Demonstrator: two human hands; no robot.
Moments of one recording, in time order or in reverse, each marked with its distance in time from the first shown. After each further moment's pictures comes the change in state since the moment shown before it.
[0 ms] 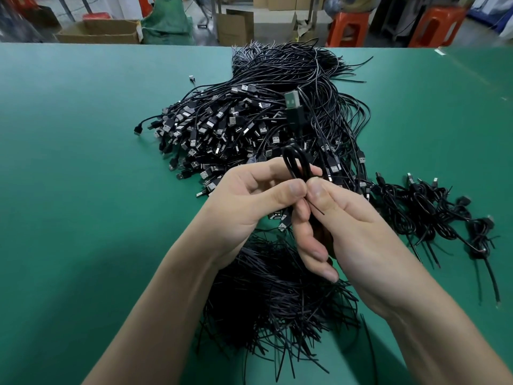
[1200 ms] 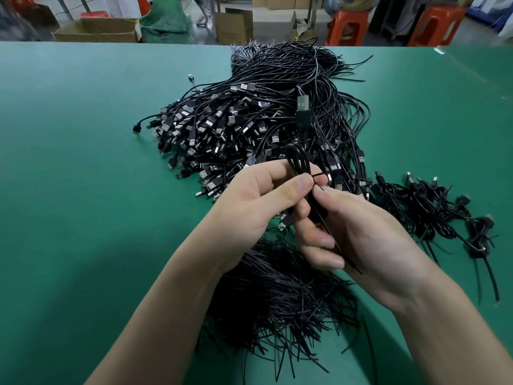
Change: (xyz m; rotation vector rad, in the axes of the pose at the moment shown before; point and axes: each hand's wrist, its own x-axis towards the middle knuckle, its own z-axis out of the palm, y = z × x) left_hand -0.001 0.006 0.012 0.182 0.073 -0.102; right_hand 0.004 0.006 -0.016 0.217 -0.105 0.139
